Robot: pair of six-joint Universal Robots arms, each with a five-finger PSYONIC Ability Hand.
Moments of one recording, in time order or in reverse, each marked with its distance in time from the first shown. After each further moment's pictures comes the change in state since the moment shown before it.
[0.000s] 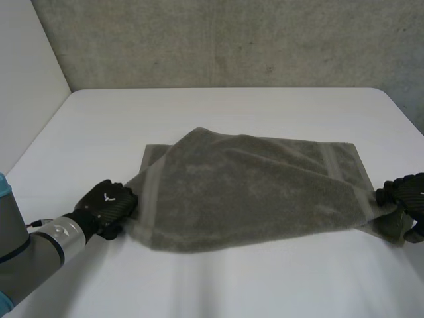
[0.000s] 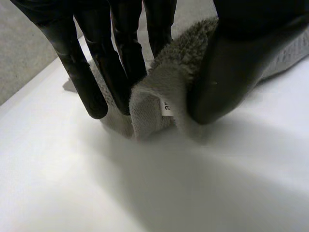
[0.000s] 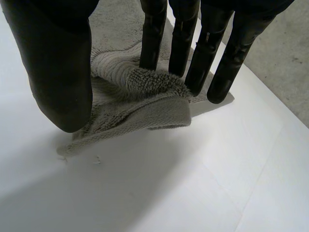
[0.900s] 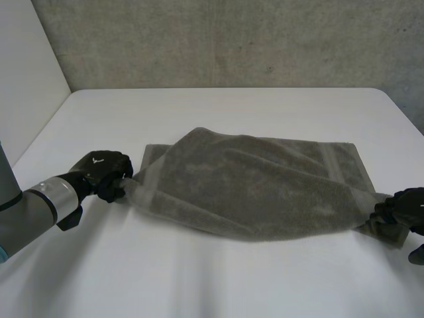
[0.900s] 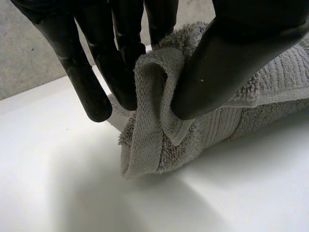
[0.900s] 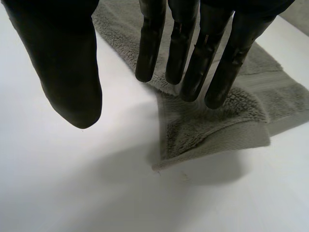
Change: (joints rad) left arm 0.007 -0.039 0.277 -0.175 0.004 -0.393; right arm -0.036 0.088 -0.140 0.672 0.031 -0.489; left_hand 0.200 0.240 0.256 0.285 0.226; right_hand 0.076 0.074 0.082 0.080 0.077
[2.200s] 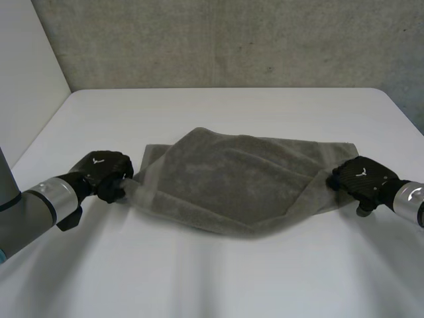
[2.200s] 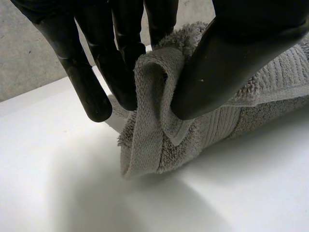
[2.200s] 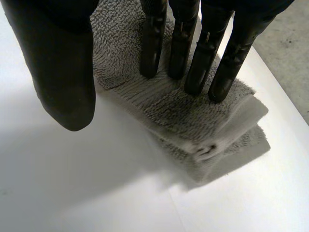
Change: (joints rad) left arm 0.004 0.005 -0.007 0.003 0.014 0.011; right arm 0.473 0.205 -0.253 -0.726 0.259 0.606; left_hand 0.000 0.000 0.000 0.000 0.000; right_hand -0.099 -0.065 -0.103 -0.101 -0.111
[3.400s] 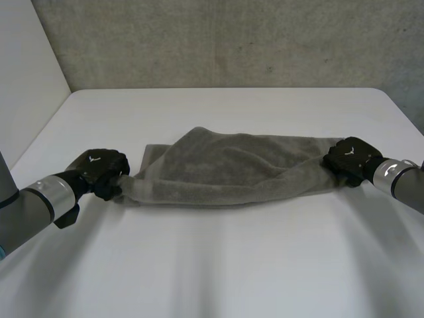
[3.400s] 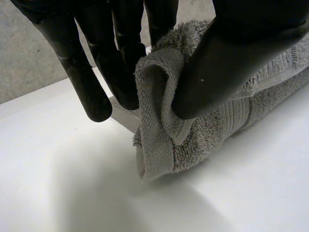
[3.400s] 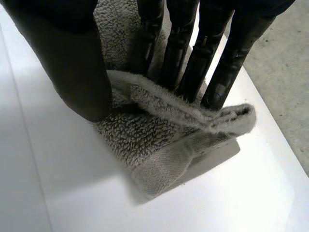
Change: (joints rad) left arm 0.016 -0.014 0.015 0.006 -0.003 0.001; right arm 0.094 0.236 -0.371 -0.001 0.103 0.069; left_hand 0.000 0.000 0.006 0.004 0.000; right_hand 0.304 0.285 0.303 0.302 0.309
